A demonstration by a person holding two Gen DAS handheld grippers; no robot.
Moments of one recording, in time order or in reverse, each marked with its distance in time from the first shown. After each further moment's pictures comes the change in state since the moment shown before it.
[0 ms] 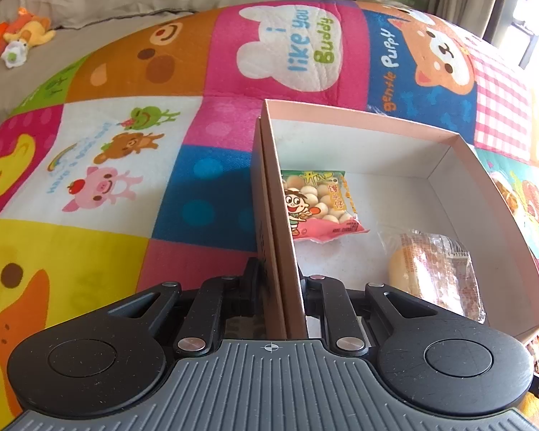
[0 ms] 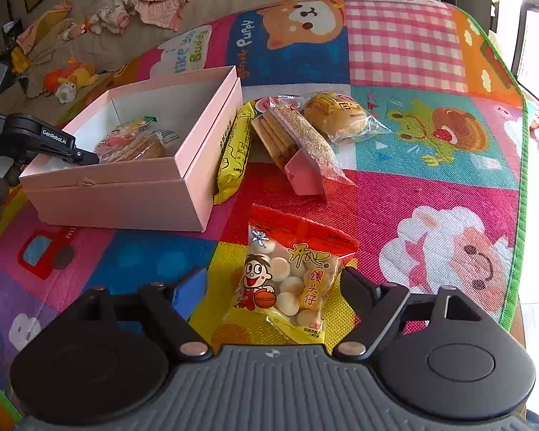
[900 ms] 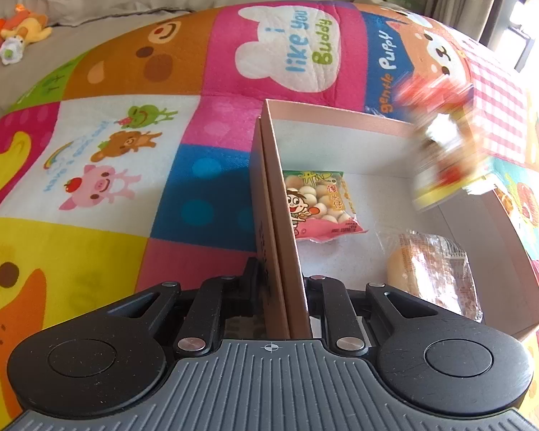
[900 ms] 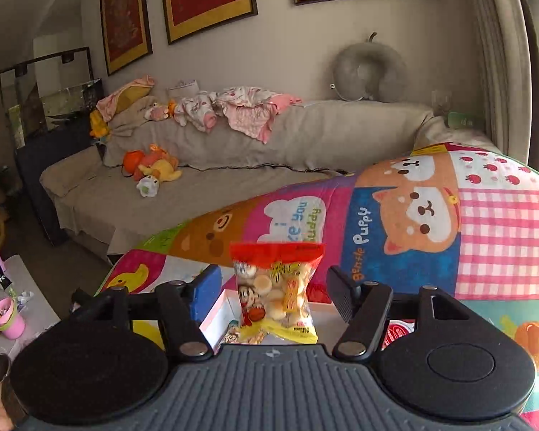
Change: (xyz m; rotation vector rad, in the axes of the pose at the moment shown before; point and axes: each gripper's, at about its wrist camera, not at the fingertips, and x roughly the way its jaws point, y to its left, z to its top) left arm 0.000 0.004 -0.001 -0.007 -0.003 -0.025; right arm -0.053 0.092 0.187 -0.109 -0.308 0.232
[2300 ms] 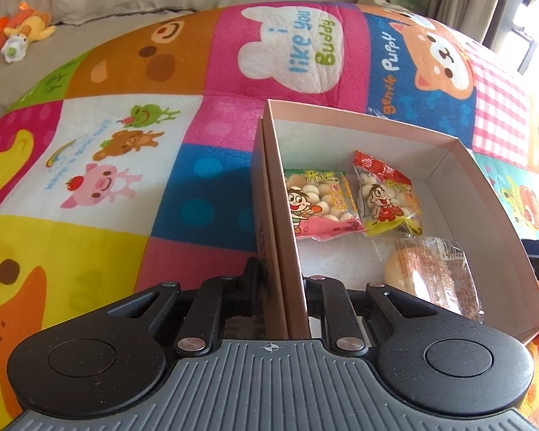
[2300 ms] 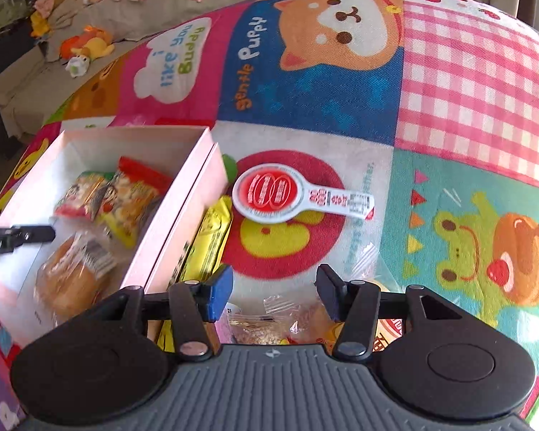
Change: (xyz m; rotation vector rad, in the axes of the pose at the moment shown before) left arm 0.001 -0.001 0.000 -0.010 -0.001 0.012; right arm 0.087 -0.136 -0.102 0.001 0.441 -0.103
